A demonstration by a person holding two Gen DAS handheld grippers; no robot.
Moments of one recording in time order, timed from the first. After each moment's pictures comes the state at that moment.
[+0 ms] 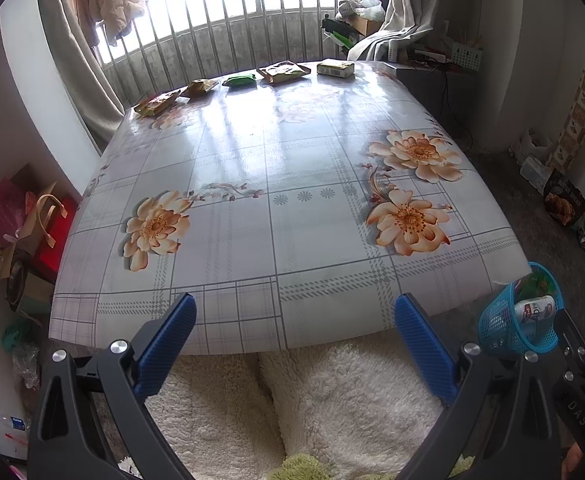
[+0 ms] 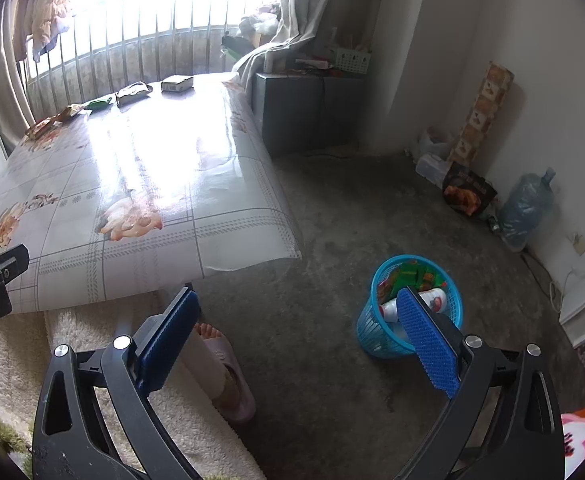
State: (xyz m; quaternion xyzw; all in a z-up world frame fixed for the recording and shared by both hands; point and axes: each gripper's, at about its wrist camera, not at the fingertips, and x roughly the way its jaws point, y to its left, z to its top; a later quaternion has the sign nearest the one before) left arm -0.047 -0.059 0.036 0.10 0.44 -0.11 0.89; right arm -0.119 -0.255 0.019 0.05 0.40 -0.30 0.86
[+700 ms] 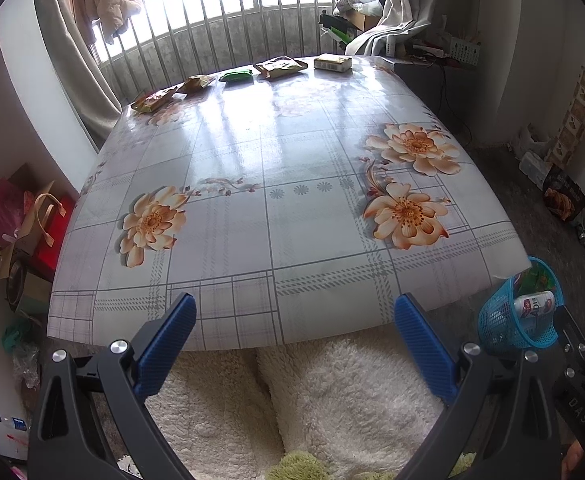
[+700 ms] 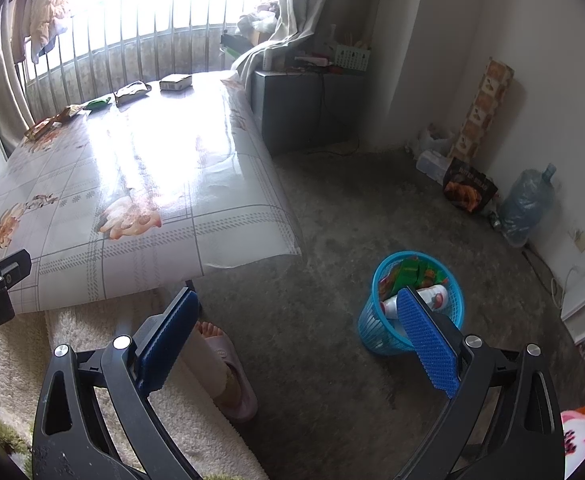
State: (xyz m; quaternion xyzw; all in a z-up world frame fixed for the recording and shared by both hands) left arm -0.048 -0.060 0.032 0.11 0.45 -0.11 0.88; right arm -0.120 -0.255 0.017 0.06 0.41 -0.30 0.86
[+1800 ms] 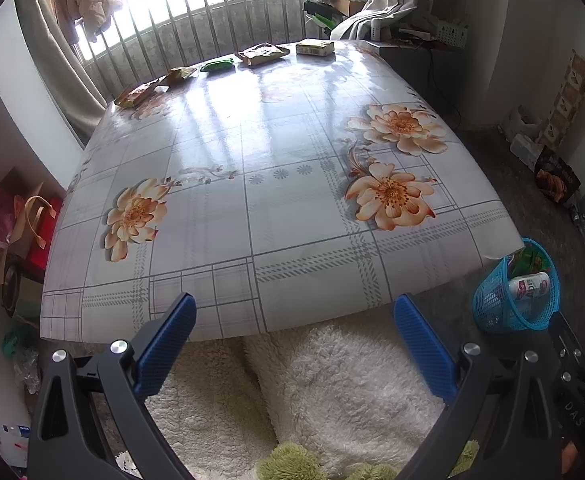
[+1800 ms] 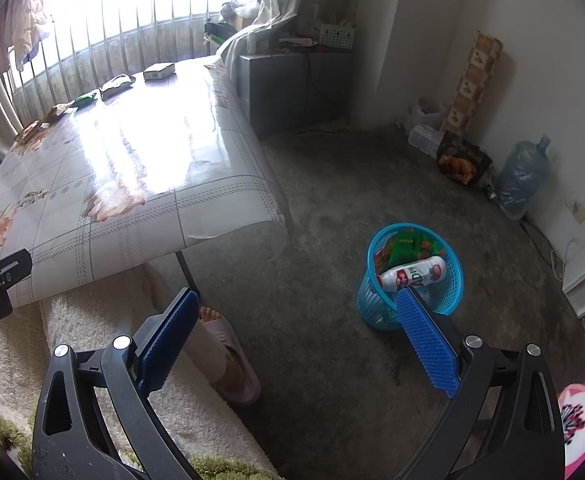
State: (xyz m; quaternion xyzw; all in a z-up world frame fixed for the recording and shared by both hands) left arm -0.048 -0.068 0.025 0.12 0.47 -0.13 0.87; right arm -0.136 -0.263 0.008 0.09 0.42 -0.32 0.84
